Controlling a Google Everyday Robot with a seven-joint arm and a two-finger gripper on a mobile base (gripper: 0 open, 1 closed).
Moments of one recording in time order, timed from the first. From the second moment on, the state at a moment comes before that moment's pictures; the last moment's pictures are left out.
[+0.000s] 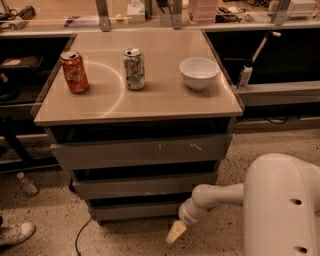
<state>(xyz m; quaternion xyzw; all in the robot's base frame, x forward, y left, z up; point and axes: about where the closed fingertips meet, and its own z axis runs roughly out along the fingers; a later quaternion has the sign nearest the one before) 0.489 -0.074 0.268 -0.49 0.84 0.20 0.11</state>
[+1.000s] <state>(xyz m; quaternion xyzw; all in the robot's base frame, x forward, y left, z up) 0.518 -0.070 0.236 -0.48 0.84 0.21 0.12</state>
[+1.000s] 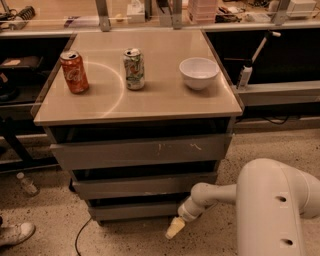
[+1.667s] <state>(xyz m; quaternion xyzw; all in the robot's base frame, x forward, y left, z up) 0.546 -0.073 0.216 -0.47 0.85 0.18 0.16</state>
